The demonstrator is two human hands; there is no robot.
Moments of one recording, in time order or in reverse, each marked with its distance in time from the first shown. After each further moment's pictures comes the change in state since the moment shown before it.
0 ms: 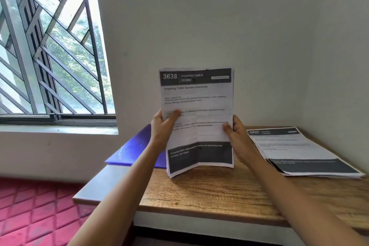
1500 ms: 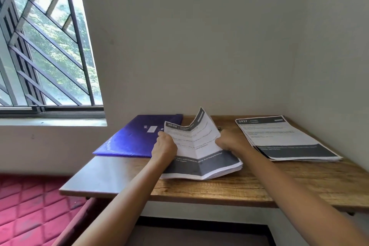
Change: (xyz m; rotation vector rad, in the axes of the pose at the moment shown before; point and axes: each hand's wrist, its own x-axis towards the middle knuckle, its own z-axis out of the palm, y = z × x) left_hand -0.051 -0.040 0.026 0.995 -0.140 -0.404; right_hand -0.031 -0.033 -0.003 -1.065 -0.208 0.438
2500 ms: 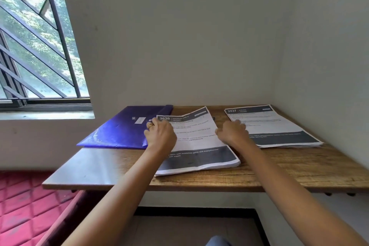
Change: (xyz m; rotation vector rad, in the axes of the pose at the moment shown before) left_hand -0.013 0.019 0.008 0.401 0.111 0.208; right_hand 0.011 0.044 0.004 -0.244 0.167 0.112
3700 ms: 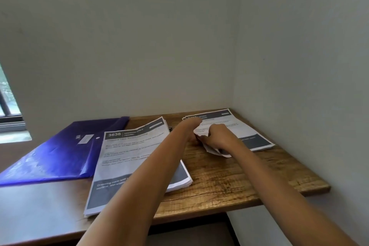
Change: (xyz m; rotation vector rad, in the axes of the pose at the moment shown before) left_hand 0.045 0.214 0.044 -1.080 -0.784 -0.181; right_hand 0.034 0.085 -0.037 -0.039 -0.050 -0.033
